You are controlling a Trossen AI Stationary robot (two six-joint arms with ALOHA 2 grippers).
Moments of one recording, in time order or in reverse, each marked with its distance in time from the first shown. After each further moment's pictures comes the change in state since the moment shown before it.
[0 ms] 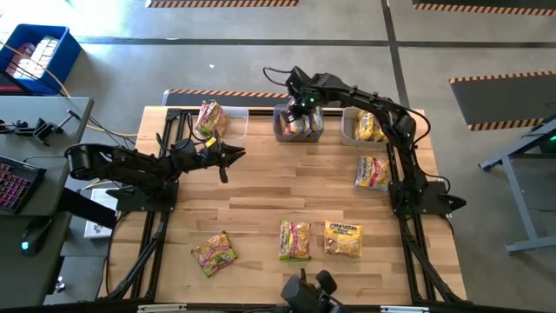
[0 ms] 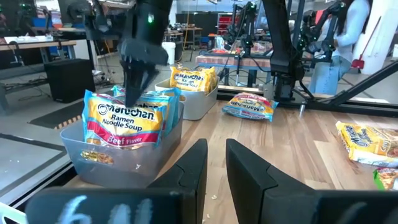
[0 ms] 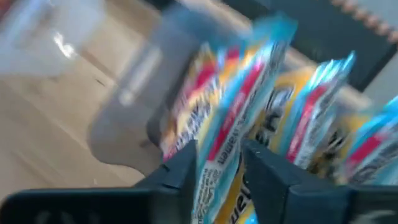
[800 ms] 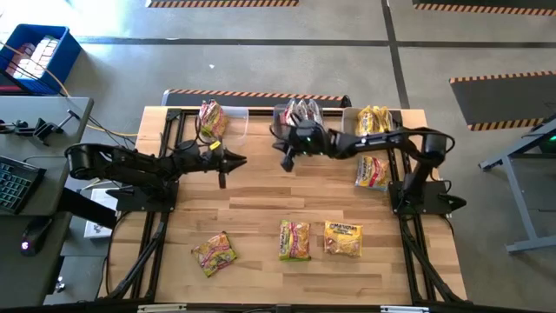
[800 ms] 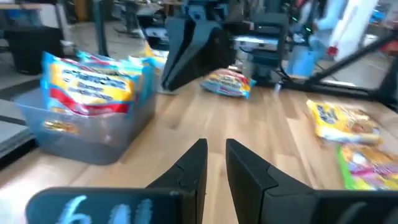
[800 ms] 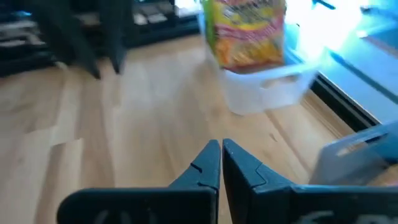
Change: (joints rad) left arm -0.021 0.000 0.001 -0.099 0.077 -0.050; right arm 0.314 -0.346 -0.843 1.193 0.005 -0.291
